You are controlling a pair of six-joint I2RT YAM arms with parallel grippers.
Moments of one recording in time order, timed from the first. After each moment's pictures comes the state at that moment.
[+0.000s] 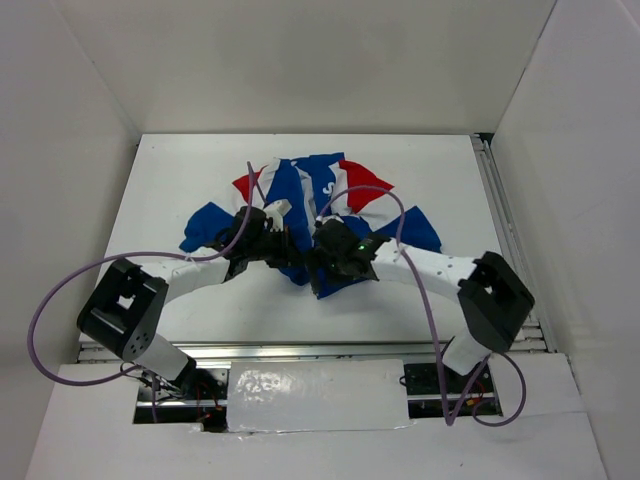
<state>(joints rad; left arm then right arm) -0.49 1.53 0.76 0.13 0.44 -0.56 0.84 1.55 1.02 -0.47 0.10 0.48</state>
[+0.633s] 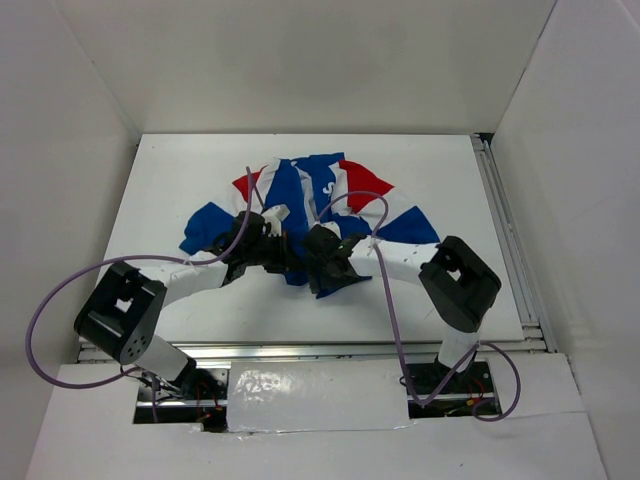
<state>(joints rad) -0.50 1.51 0.72 0.13 0.44 -0.56 0.87 1.78 1.11 -0.52 0.22 0.59</state>
